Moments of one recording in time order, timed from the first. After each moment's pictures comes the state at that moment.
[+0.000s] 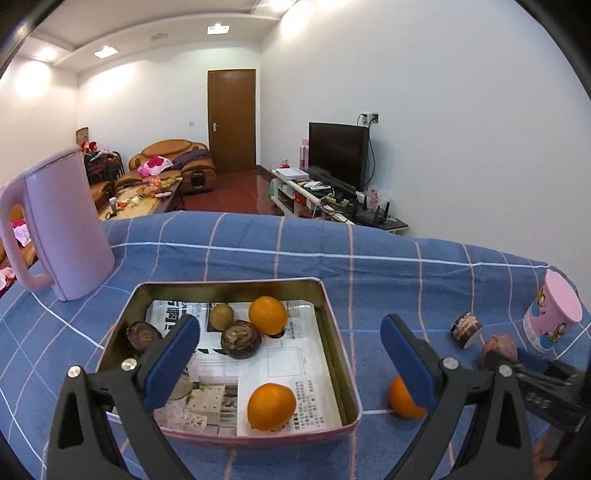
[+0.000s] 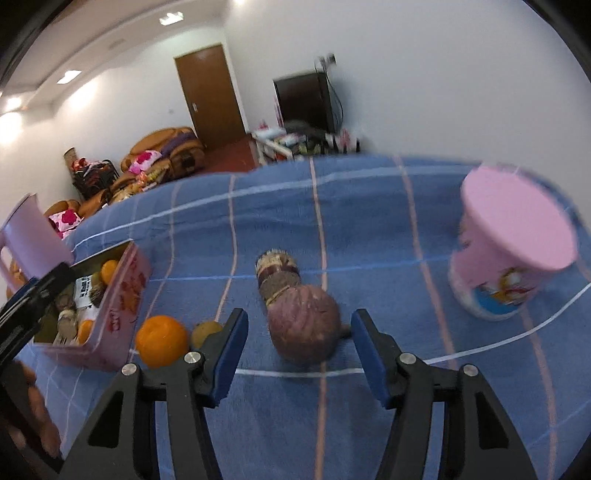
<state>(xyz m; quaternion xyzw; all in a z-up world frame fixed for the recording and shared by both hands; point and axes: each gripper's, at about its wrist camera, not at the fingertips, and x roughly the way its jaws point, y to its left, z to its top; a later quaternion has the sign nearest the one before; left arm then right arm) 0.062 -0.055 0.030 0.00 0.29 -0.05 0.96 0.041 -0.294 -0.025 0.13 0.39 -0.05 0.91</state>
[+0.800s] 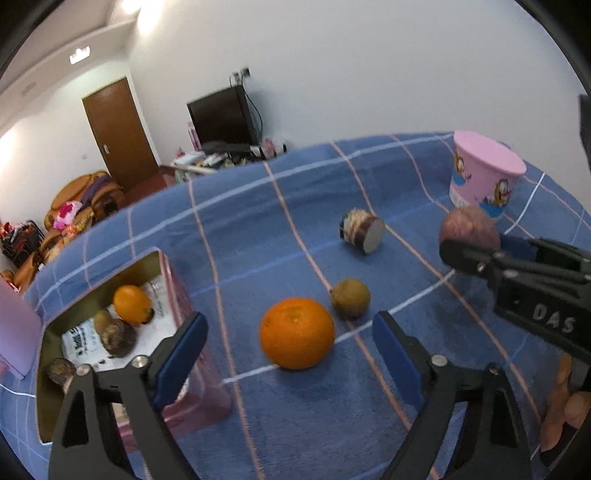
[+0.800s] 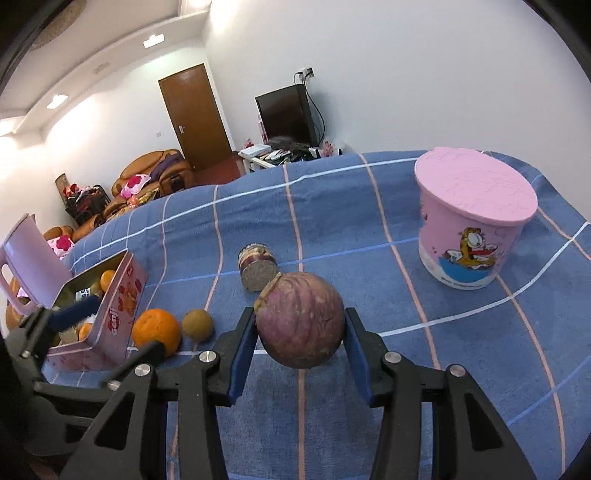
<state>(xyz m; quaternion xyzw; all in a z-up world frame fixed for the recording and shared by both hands) 0.041 -0.152 -0.008 0.18 0.35 -0.23 0.89 -0.008 -0.304 -0.015 0.15 0.34 -0.08 0.93</state>
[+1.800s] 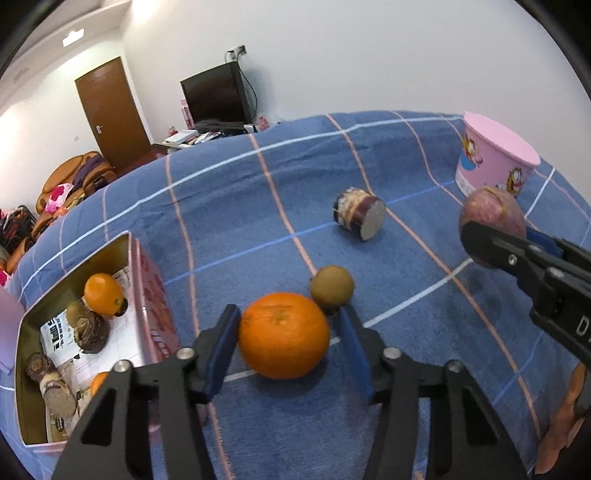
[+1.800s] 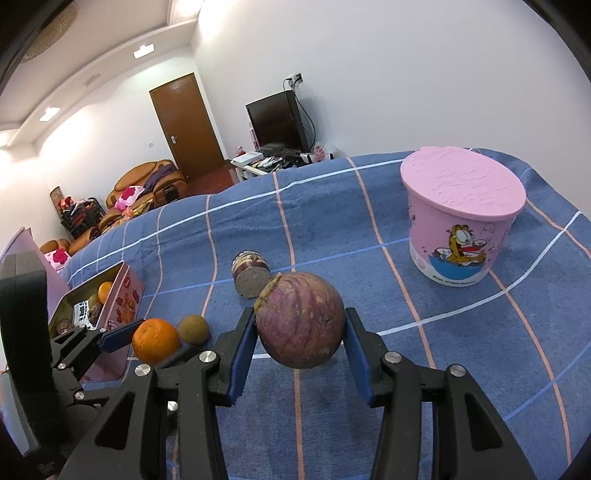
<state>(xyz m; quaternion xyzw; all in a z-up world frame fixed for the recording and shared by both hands) 0.059 -0.165 -0.022 0.17 0.38 -0.23 0.88 -0.013 -0.304 -0.015 0.16 0.32 -0.10 0.93</state>
